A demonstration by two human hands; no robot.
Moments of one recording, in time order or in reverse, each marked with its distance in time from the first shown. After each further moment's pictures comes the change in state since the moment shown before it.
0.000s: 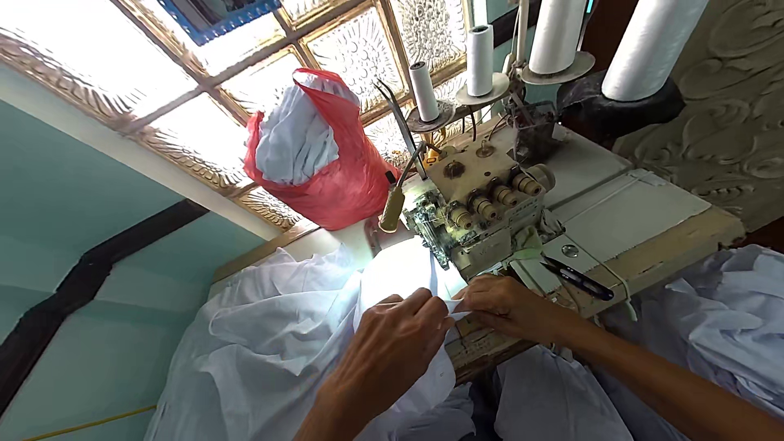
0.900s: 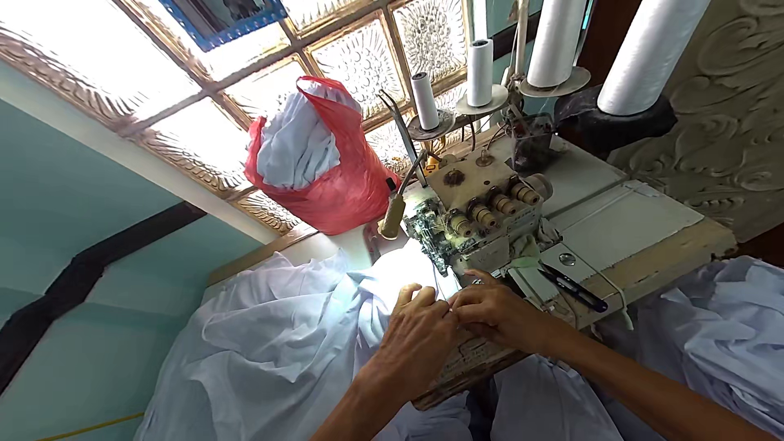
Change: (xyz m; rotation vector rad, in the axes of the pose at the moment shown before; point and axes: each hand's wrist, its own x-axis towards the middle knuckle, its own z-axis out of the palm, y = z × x) left_hand 0.008 0.002 0.035 0.147 -0.170 0.029; right_hand 0.006 -0.002 0.008 -0.126 0.020 -0.032
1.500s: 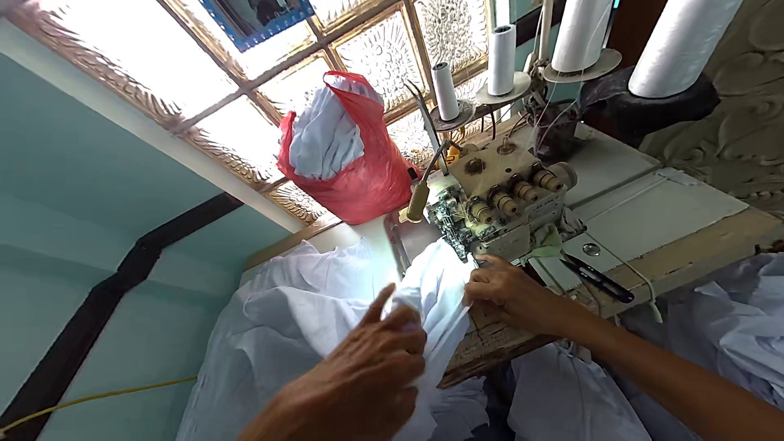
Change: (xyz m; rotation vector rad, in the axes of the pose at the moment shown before) left_hand -0.068 -0.022 -0.077 -0.151 -0.274 0.139; right_hand 0.016 -0.006 0.000 -0.116 -0.058 0.035
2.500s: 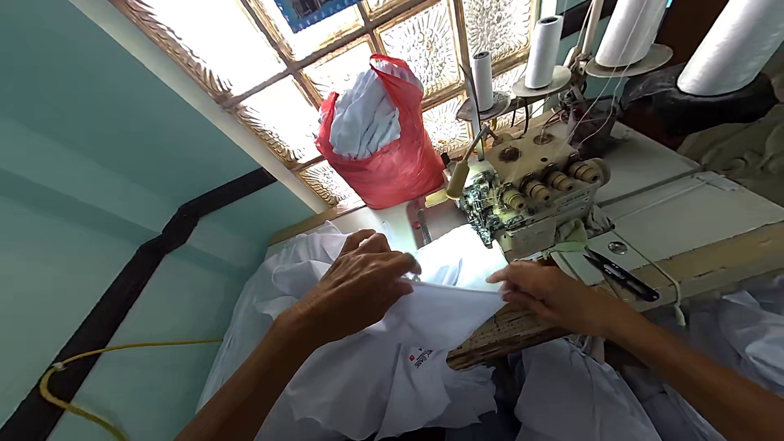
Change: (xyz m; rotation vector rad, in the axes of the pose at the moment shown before) left_hand -0.015 -0.043 -0.021 0.070 0.200 -0.192; right_hand -0.015 -0.018 -0.015 0.118 -0.124 0.125
